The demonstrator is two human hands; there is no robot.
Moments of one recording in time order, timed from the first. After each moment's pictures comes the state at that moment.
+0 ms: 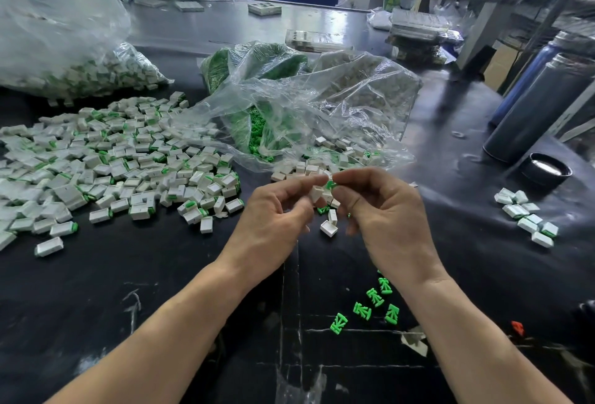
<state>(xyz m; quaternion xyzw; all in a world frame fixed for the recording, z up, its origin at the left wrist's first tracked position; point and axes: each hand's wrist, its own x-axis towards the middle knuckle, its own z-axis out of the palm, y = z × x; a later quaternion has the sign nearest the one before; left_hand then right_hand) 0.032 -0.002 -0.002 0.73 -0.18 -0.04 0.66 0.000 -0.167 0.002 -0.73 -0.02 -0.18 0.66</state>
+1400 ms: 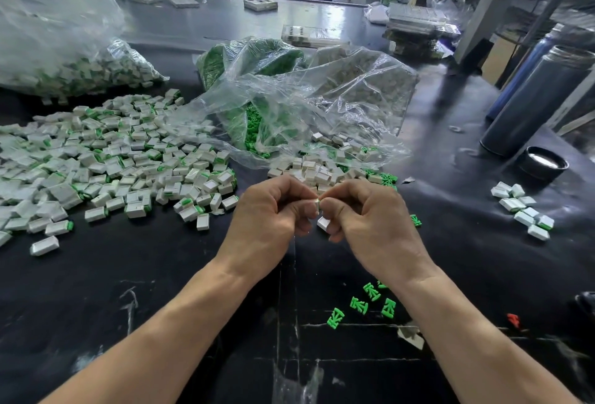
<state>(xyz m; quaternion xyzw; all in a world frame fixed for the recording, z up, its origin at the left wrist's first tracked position) 0.030 -0.003 -0.005 0.74 -0.16 -0.03 0.66 -0.007 -0.164 0.005 -0.85 0.01 -0.12 0.52</state>
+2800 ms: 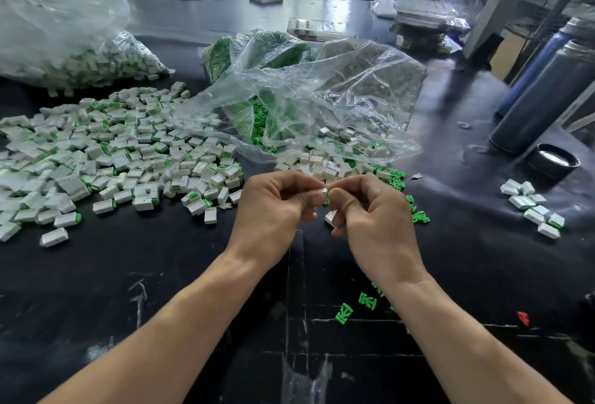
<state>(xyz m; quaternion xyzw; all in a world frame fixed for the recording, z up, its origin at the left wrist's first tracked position) 0.035 -0.005 -0.005 0.70 -0.11 -0.02 0.70 -0.003 -0.149 -0.012 -0.80 0.08 -0.18 0.56</state>
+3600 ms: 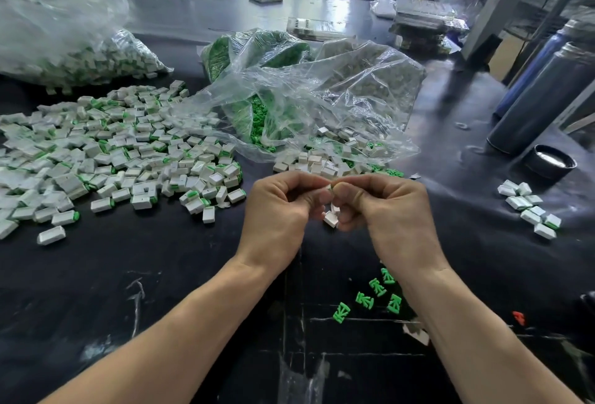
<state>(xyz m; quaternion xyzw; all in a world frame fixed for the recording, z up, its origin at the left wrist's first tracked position) 0.027 -0.018 -0.009 0.68 -0.11 0.01 0.73 -0.005 -0.160 0.006 -0.70 0.07 -0.14 0.70</state>
